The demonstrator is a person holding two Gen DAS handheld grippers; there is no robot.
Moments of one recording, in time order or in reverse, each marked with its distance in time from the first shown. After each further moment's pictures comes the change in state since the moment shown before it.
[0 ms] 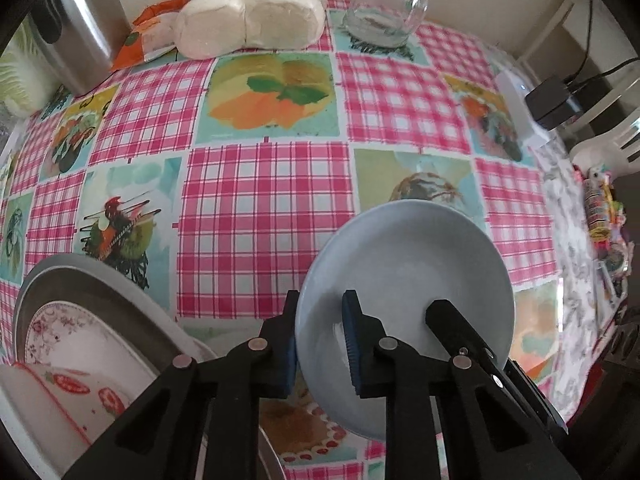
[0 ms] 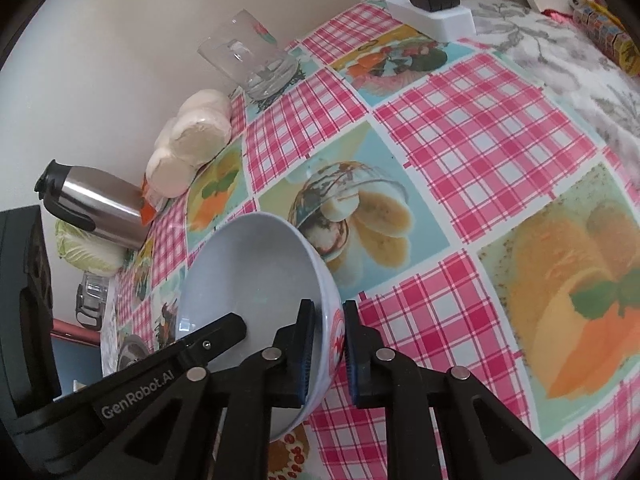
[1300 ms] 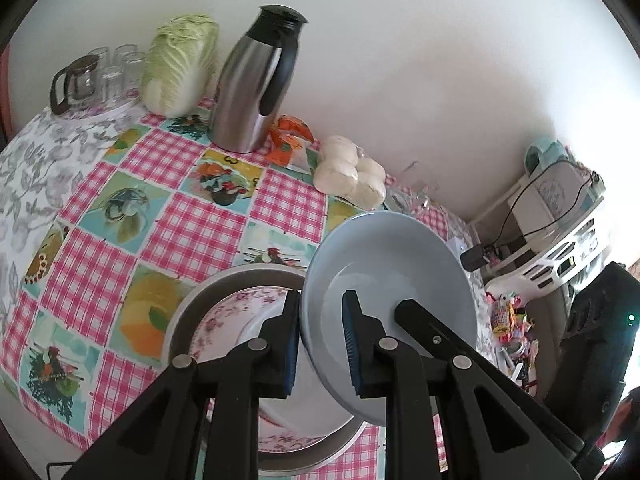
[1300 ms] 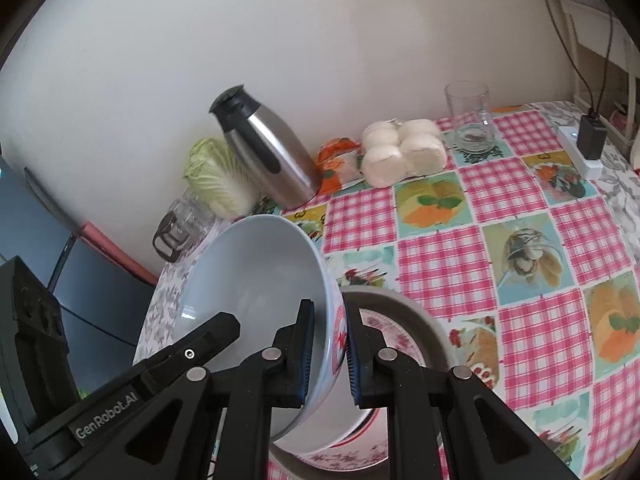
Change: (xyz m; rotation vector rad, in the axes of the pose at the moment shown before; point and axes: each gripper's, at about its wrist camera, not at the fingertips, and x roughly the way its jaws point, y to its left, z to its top) left arm -0.186 0.185 -0.091 -0.284 -0.428 -0.252; right arm -0.097 0.205 -0.083 -0.384 -0.081 0.142
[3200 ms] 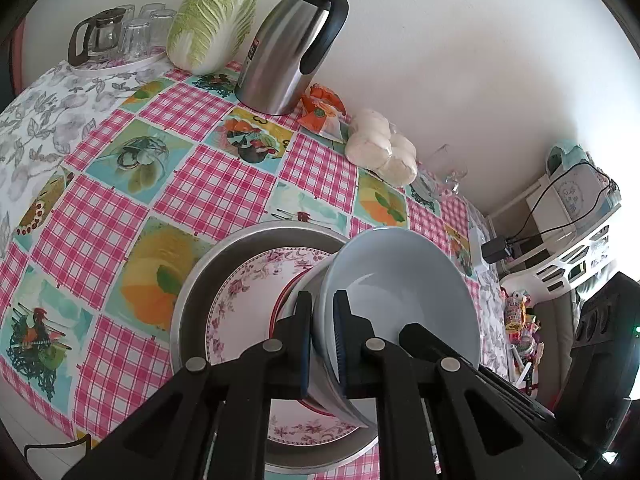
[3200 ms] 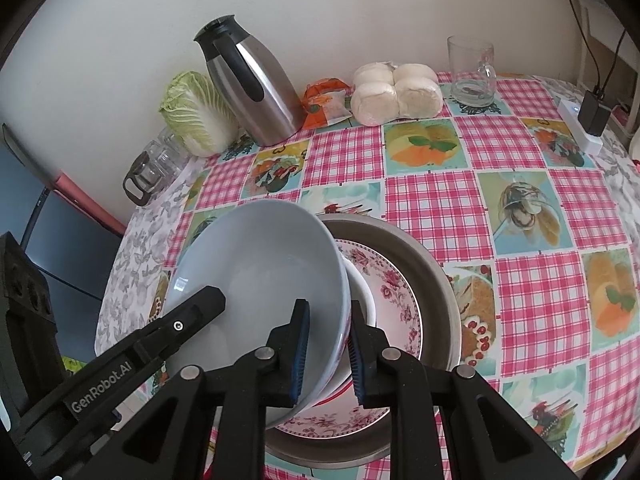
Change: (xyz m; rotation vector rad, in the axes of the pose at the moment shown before) left arm 0.027 0.035 -0.027 -0.077 0.051 0.020; right arm 0.032 0.001 -0.036 -0.059 0.155 -0.100
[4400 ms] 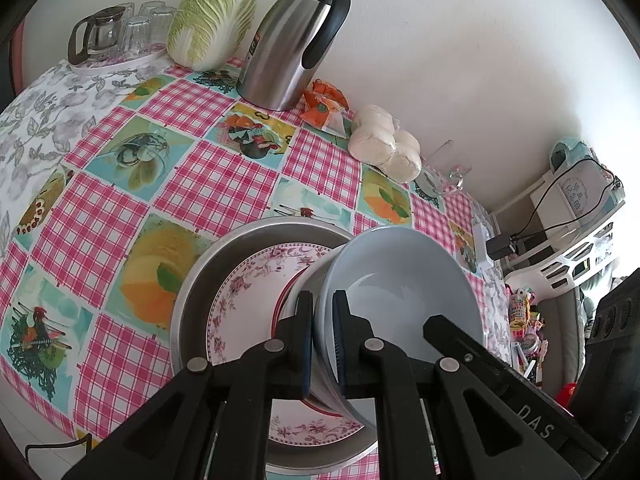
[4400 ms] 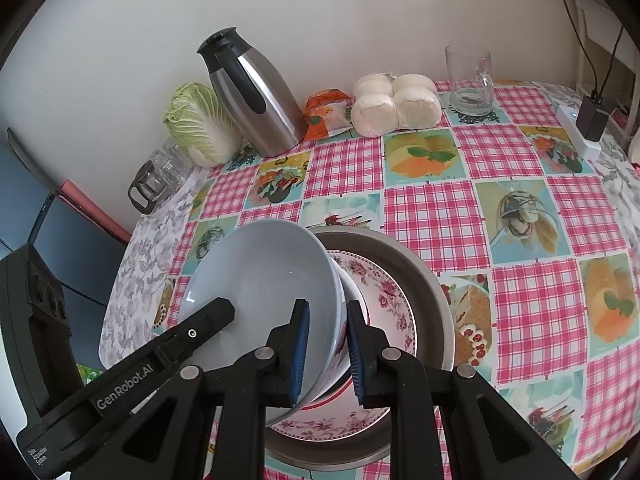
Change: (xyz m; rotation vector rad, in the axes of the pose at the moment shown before) left arm 0.006 0.000 0.001 0.007 0.012 0.013; right arm -0.010 -0.004 0.003 0.004 -0.032 0.015
